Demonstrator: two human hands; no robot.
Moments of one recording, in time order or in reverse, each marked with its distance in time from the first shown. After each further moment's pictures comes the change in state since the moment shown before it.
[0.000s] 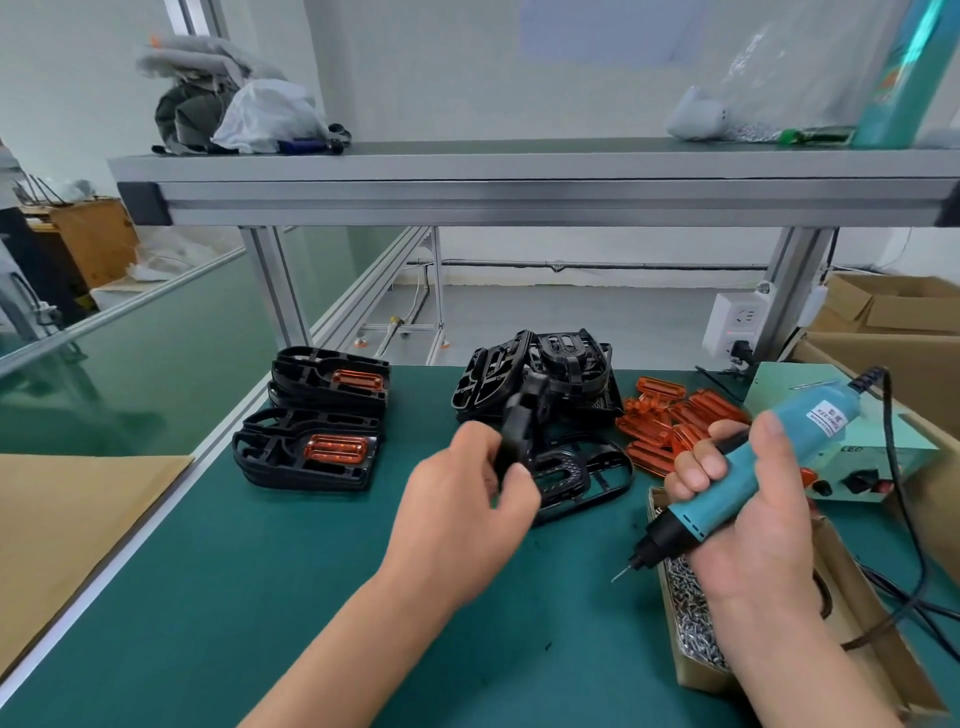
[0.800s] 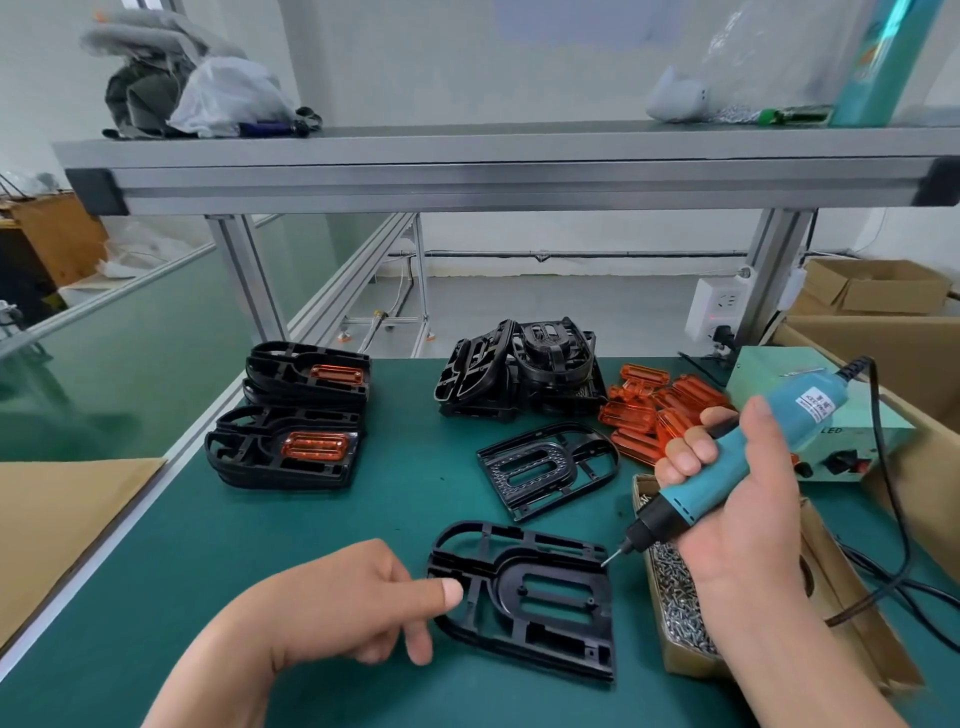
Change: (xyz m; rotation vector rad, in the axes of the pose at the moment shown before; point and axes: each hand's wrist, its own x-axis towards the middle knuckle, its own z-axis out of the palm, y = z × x) left_hand -0.021 -0.049 -0.065 -0.038 -0.954 -0.521; right_hand 0.001 -0.002 -0.004 0.044 0.043 0.008
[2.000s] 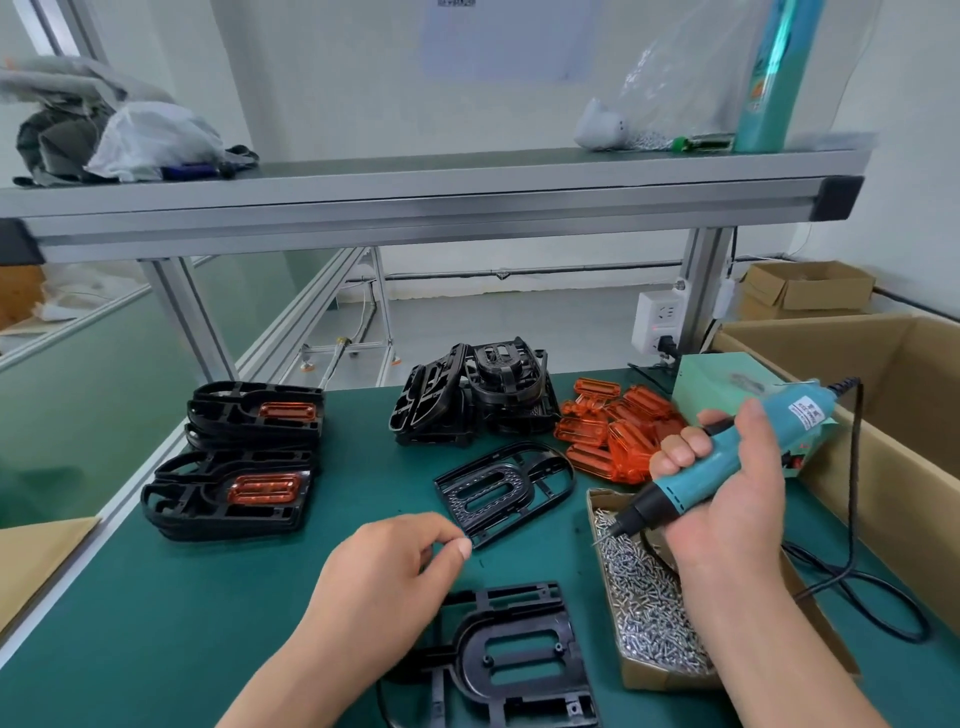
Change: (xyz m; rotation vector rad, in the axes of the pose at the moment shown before) left_hand 0.045 0.038 0.038 0.278 0.659 0.328; right_hand 0.017 -0.025 -0.011 0.108 0.154 -0.124
